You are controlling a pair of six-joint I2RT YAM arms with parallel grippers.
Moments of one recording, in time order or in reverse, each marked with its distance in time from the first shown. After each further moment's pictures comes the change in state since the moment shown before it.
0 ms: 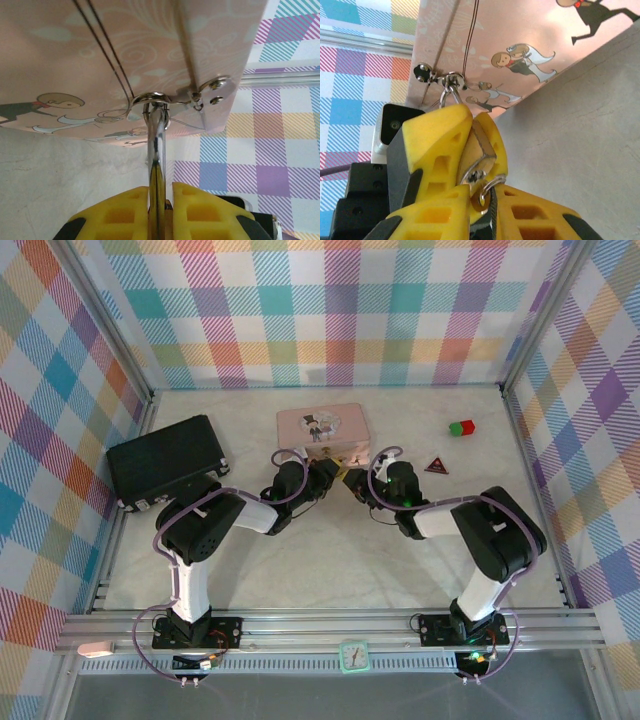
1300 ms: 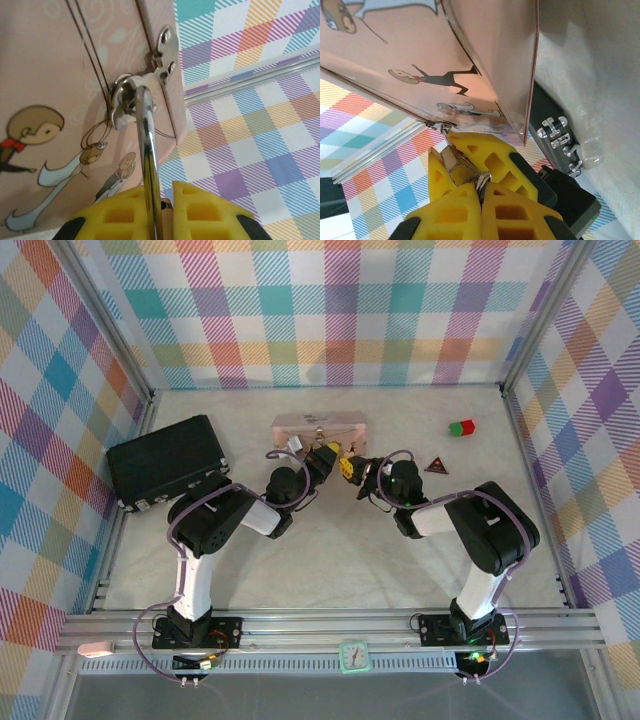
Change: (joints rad) left arm 0.003 0.093 -0.007 0.418 -0.078 0.151; right arm -0.010 0.043 0.007 0.277 0.048 0.891
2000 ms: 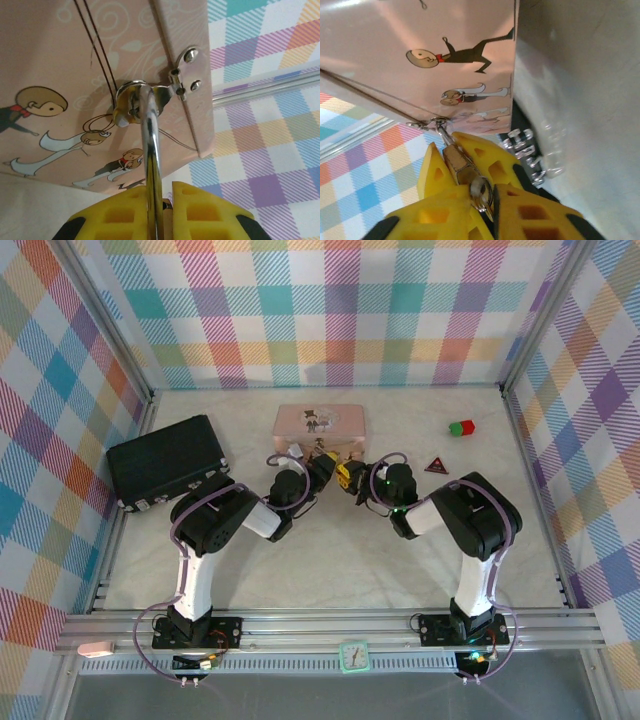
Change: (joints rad) left arm -0.008 0.015 -0.026 -0.110 -0.044 -0.006; right arm 0.004 0.127 0.006 0.037 -0.055 -0.195
